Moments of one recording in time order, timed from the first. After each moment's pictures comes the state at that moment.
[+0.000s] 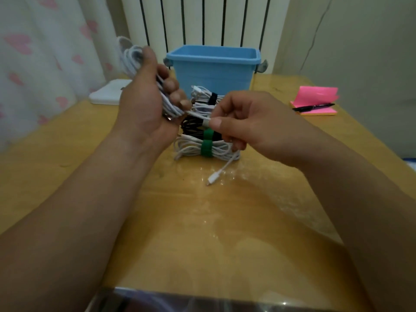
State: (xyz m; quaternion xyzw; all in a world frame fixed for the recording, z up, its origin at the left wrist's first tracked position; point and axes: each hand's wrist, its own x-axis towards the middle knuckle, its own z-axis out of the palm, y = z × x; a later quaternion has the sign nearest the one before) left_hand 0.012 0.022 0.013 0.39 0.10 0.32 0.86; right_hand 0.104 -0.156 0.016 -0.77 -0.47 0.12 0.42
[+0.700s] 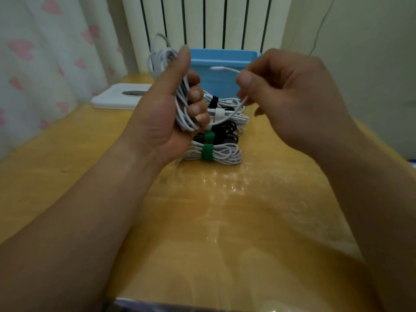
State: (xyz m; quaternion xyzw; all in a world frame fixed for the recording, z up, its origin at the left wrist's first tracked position) left_hand 0.013 0.011 0.010 0.49 0.04 0.21 0.85; right_hand 0.108 -0.167 0.034 -0.75 -0.44 -0.13 0.47
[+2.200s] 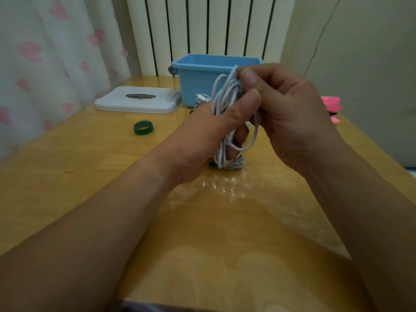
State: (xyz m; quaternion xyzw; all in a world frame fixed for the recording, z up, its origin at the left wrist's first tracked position) left_hand 0.011 -0.018 0.000 0.72 -0.05 0.14 0.68; right_hand 0.104 -0.153 0.024 -0.57 -0.41 0.10 0.70
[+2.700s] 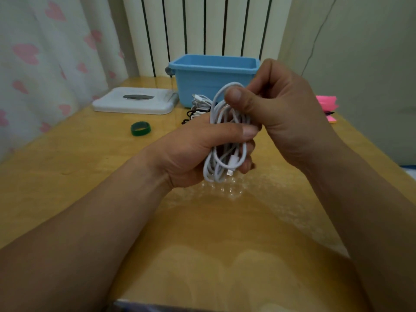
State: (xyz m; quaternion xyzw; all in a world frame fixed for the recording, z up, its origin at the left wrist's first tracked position) left_hand 0.007 -0.015 -0.003 0.66 -0.12 0.00 0.75; right_hand 0.112 -0.159 0.022 -0.64 -0.46 0.02 0.62
